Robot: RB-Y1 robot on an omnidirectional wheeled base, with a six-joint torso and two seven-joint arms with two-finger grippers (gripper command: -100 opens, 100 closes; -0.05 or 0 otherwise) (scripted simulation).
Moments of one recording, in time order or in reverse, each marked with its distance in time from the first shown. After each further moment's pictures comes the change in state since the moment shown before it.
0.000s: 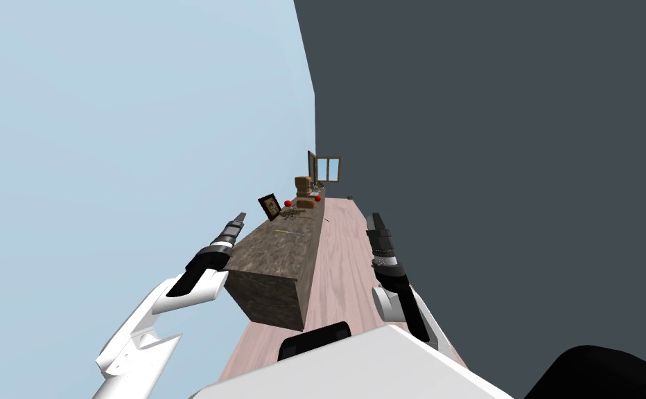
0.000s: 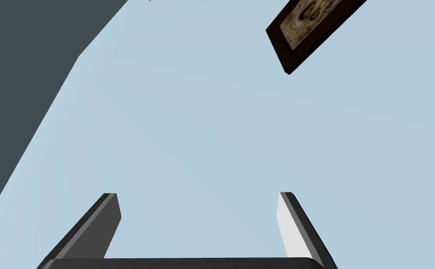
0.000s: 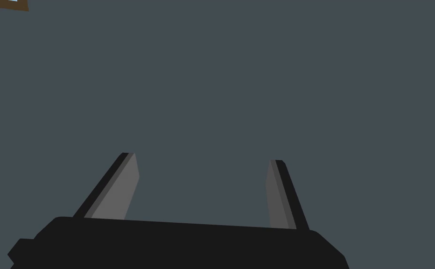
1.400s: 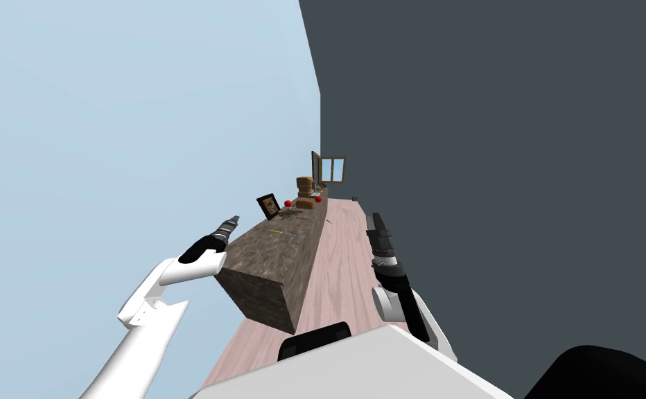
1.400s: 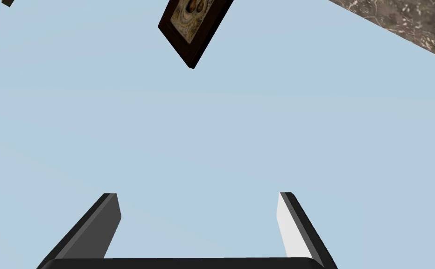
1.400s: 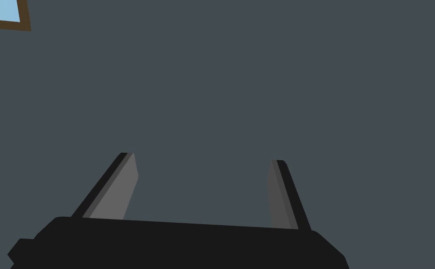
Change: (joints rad) left arm -0.195 0.053 0.086 0.174 0.012 0.362 -0.170; right arm 0.000 0.000 0.000 0.000 0.000 0.000 0.000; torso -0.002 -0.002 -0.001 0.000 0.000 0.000
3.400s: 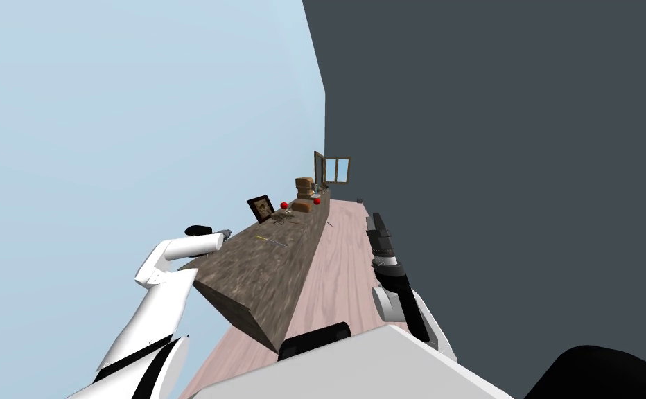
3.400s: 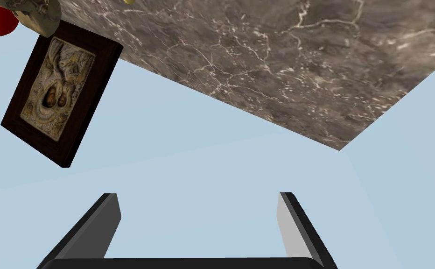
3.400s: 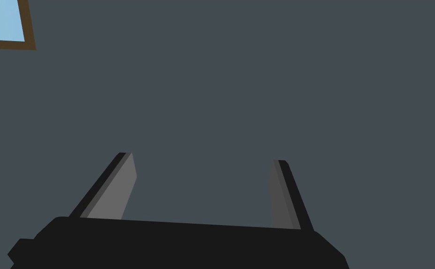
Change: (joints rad) left arm -0.258 0.038 0.125 0.289 0.023 0.545 -0.247; right arm 0.000 0.000 0.000 0.000 0.000 0.000 0.000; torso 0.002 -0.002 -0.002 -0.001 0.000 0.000
